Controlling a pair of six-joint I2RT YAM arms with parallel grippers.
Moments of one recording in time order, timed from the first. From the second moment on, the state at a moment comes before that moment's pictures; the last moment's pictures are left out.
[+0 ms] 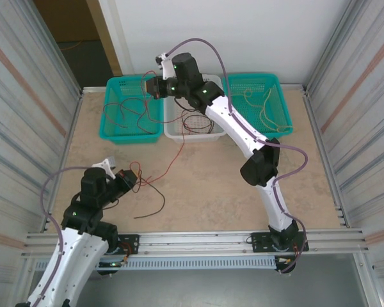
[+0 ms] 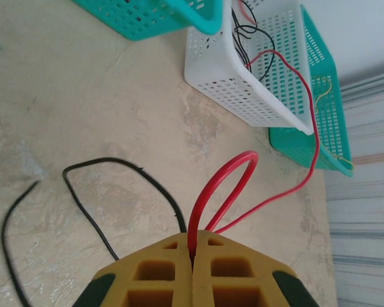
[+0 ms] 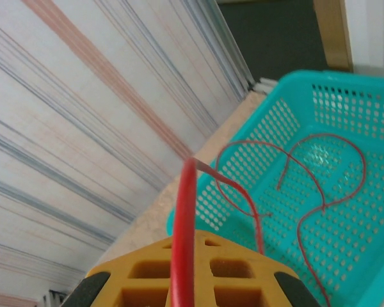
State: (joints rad) left arm -0.26 0.41 0.45 -0.58 0.25 -0.86; right arm 0.71 2.26 2.48 -0.49 -0.38 0.46
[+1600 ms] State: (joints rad) left arm -0.29 0.65 0.56 -0.25 0.35 -0.89; right arm 0.75 1.98 1.93 -0.45 -0.36 0.39
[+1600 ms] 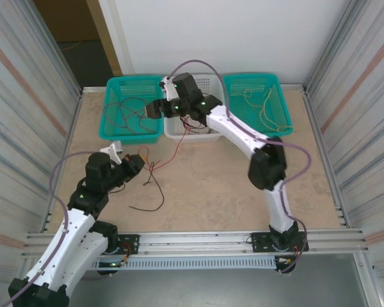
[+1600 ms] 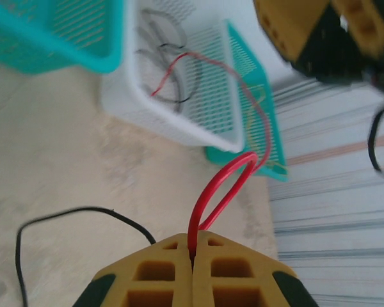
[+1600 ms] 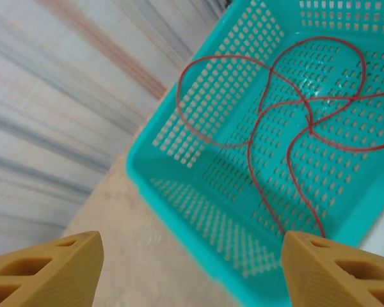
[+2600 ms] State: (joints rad) left arm -0.52 0.86 0.74 0.21 0.25 -0.96; right arm 1.07 1.30 1.10 -0.21 0.04 0.49
